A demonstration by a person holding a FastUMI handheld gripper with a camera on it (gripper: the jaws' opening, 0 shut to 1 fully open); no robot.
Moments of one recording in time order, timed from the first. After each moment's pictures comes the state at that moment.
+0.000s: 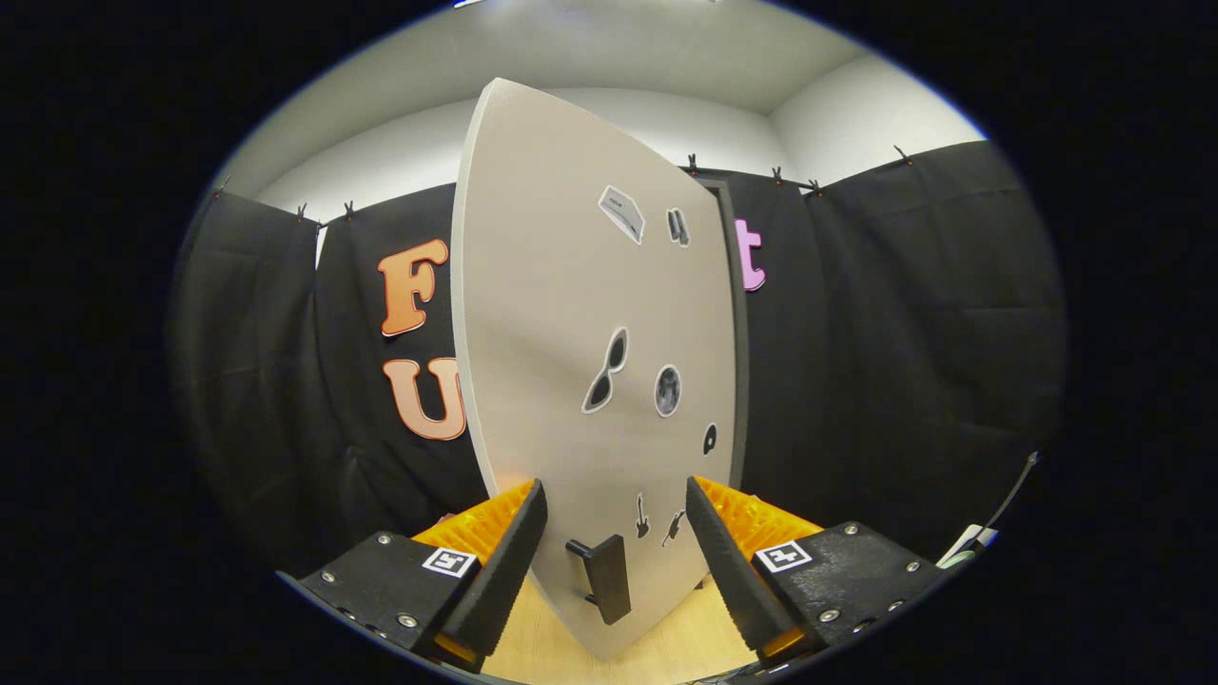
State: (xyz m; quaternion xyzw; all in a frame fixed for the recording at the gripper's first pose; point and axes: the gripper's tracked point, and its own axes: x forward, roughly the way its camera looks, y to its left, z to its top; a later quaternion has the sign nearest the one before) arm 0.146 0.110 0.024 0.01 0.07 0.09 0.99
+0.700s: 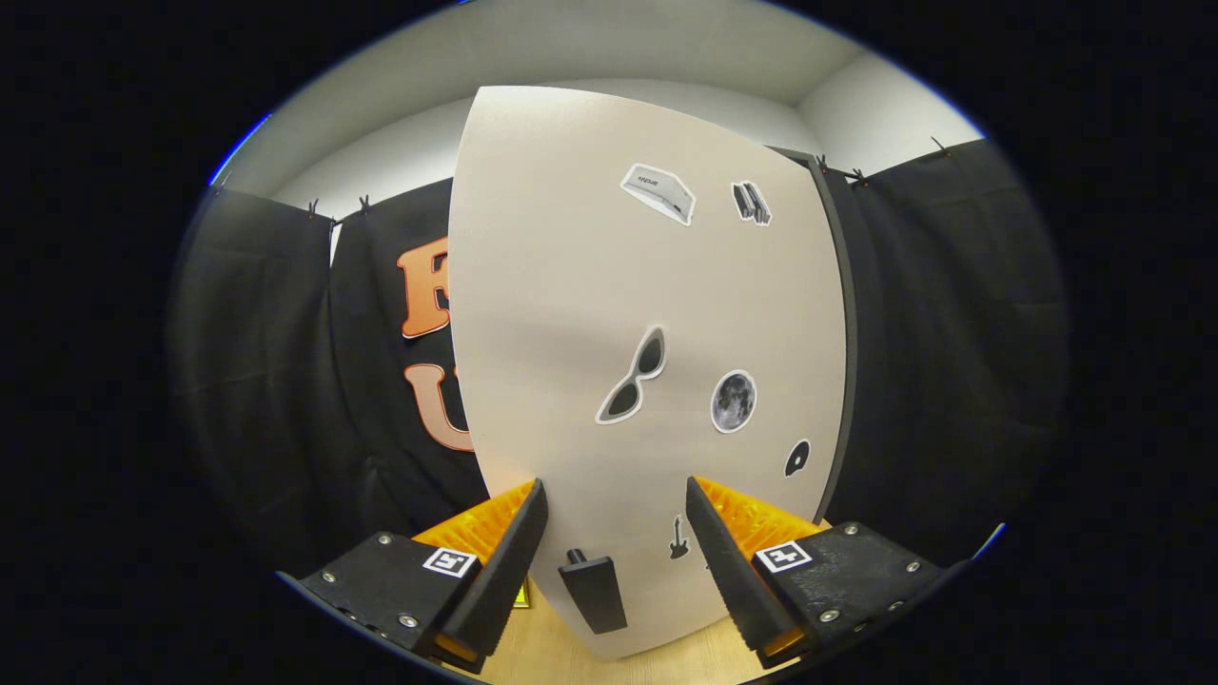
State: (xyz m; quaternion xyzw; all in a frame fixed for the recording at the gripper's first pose) arm 0.213 0.176 0.021 0.03 0.07 0.12 0.99
